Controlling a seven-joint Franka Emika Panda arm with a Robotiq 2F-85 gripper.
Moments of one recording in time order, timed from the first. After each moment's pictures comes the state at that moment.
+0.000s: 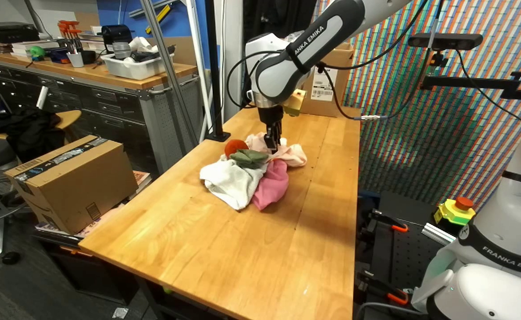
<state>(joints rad) -0.07 0.41 -0.06 -1.93 -0.18 2.20 -0.26</state>
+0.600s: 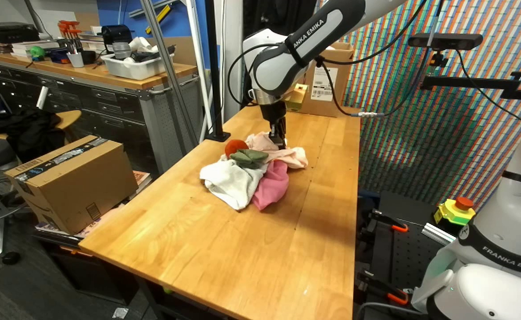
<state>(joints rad) -0.07 0.40 -0.07 -1.89 -0.19 2.07 -0.26</state>
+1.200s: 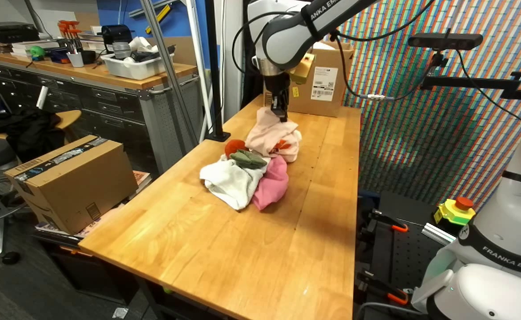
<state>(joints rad) -0.07 0.27 -0.09 -1.88 -0.34 2.06 -0.16</state>
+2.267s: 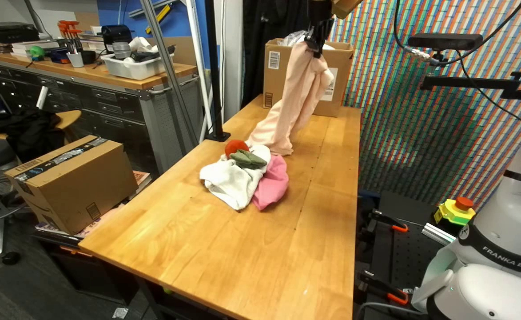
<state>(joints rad) -0.16 -0.04 -0.18 -1.89 -0.47 2.02 0.02</state>
